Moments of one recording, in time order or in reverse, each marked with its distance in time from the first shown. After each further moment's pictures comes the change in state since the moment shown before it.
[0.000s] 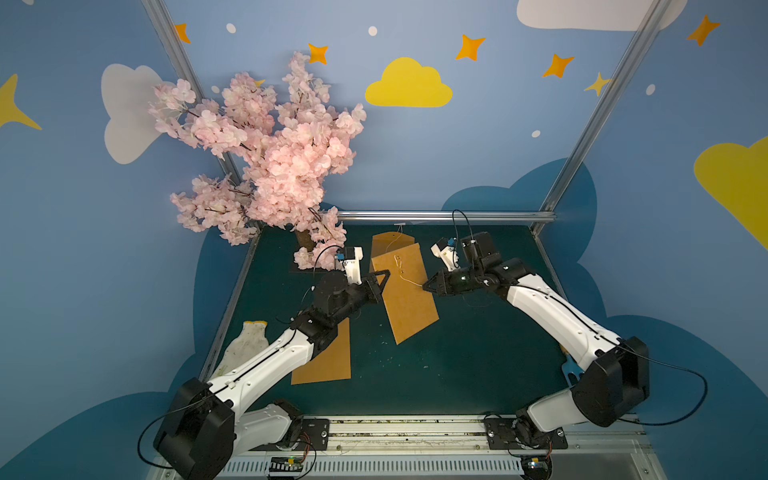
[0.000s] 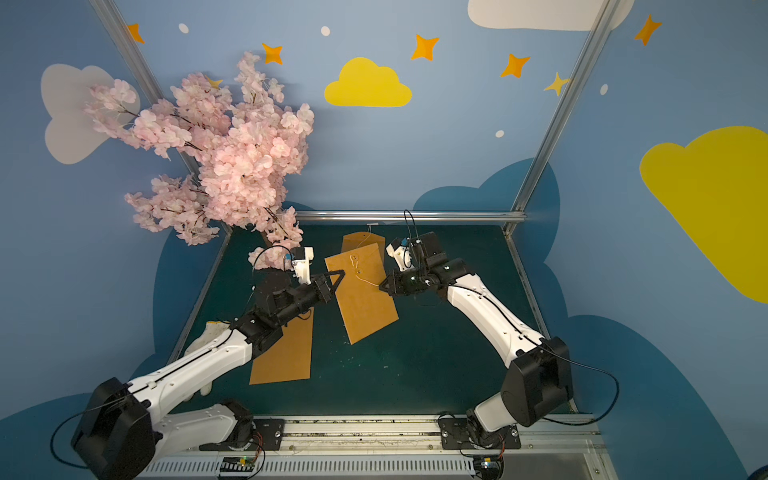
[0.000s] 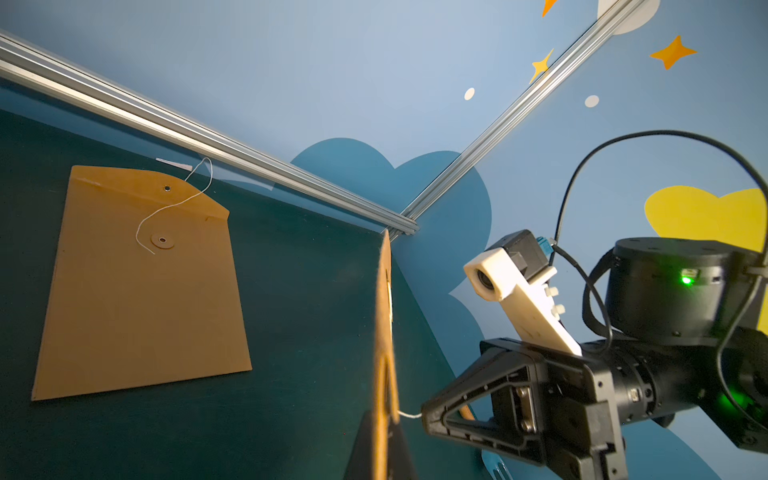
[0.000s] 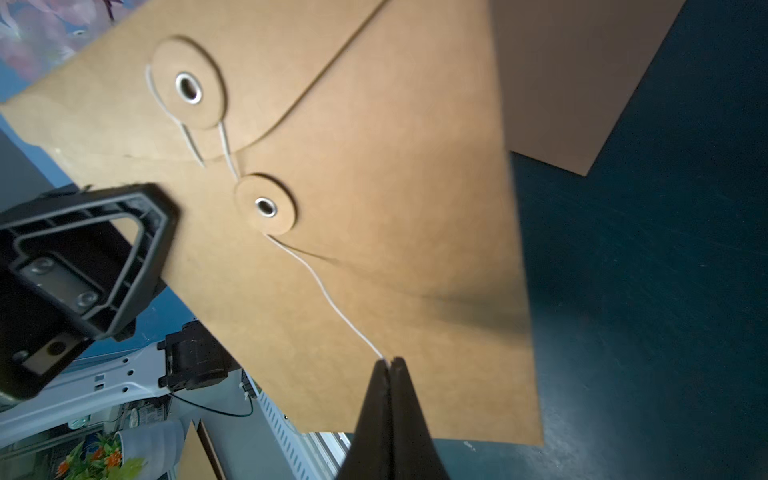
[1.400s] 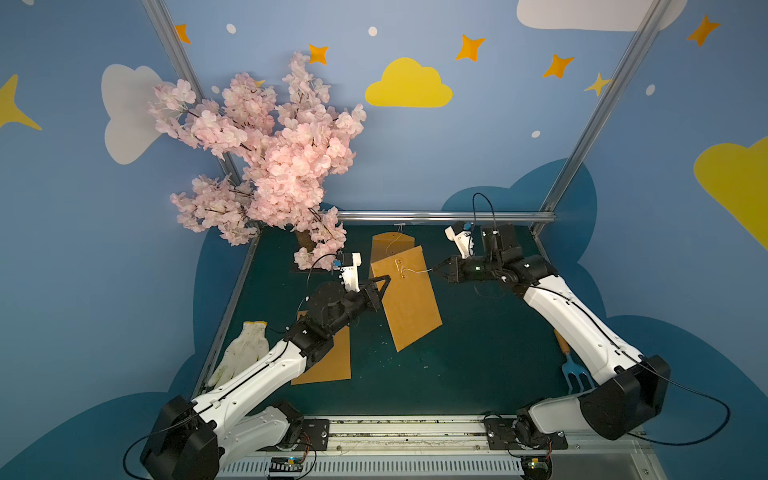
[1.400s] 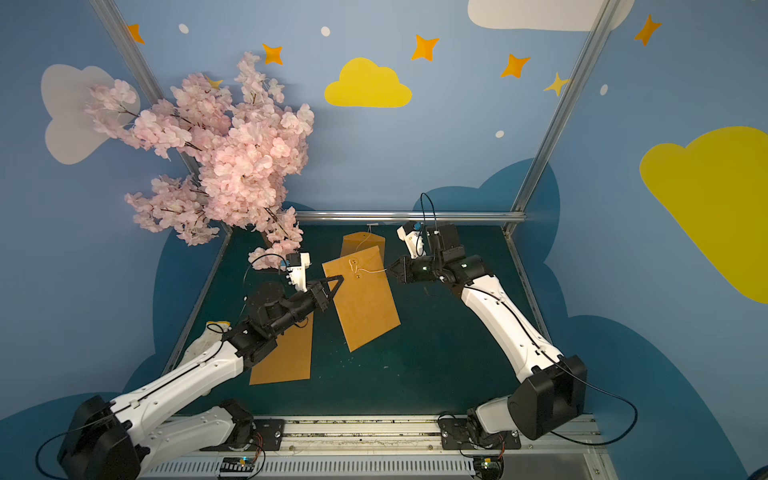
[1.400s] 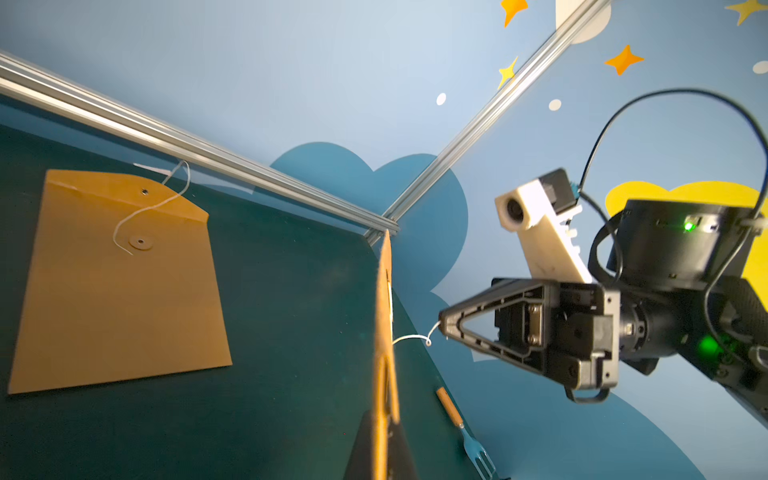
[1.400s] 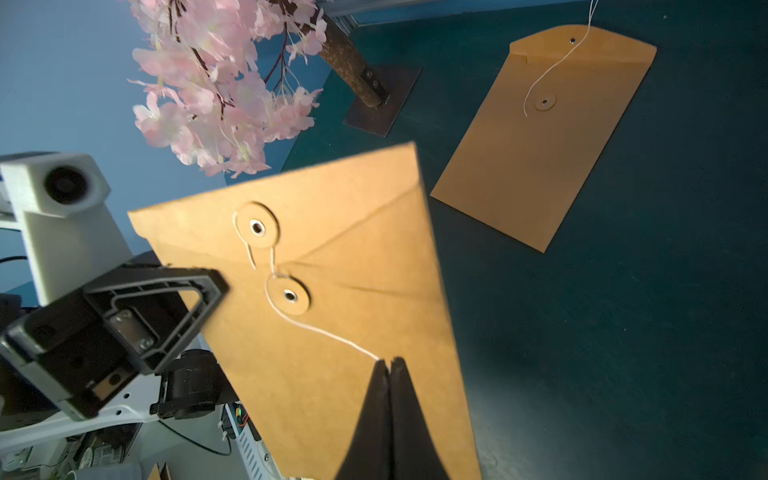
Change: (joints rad) left arm -0.040 -0.132 -0.056 -0.023 -0.037 0.005; right arm -0.087 -0.082 0.029 0.026 0.020 -0.069
